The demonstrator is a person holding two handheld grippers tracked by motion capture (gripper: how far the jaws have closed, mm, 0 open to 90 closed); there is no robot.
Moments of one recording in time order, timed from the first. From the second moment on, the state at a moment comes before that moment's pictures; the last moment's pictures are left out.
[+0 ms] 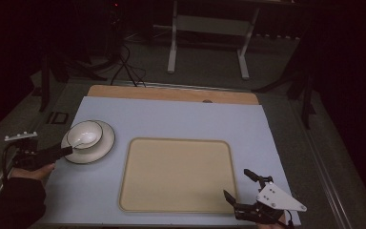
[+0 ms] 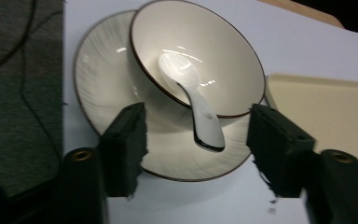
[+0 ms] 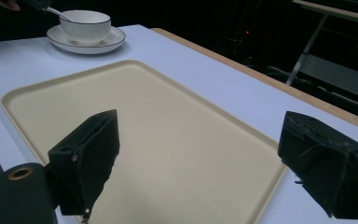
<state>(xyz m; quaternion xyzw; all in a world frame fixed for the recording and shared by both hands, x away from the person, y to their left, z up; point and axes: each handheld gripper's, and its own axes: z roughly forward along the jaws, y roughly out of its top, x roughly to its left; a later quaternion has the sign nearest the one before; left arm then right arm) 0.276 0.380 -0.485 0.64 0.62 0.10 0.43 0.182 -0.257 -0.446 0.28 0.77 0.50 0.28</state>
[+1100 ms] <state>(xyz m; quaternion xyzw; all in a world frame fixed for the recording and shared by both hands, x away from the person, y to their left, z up) 0.293 0.376 -0.487 0.67 0.62 0.07 0.42 0.184 -0.256 -0.447 0.28 0.77 0.50 0.28</state>
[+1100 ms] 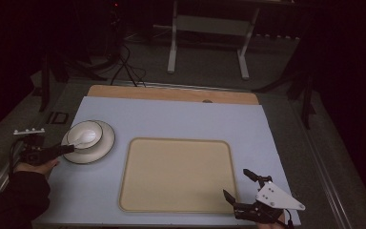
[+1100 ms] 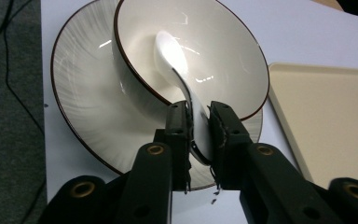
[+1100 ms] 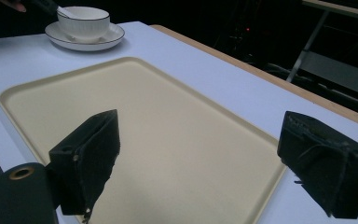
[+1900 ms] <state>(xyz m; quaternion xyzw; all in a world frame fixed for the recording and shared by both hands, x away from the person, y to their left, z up) 0.283 0.374 -0.471 0.68 0.60 0.10 0.41 0.185 -0.256 -0.448 0.28 0.77 0.50 0.28</state>
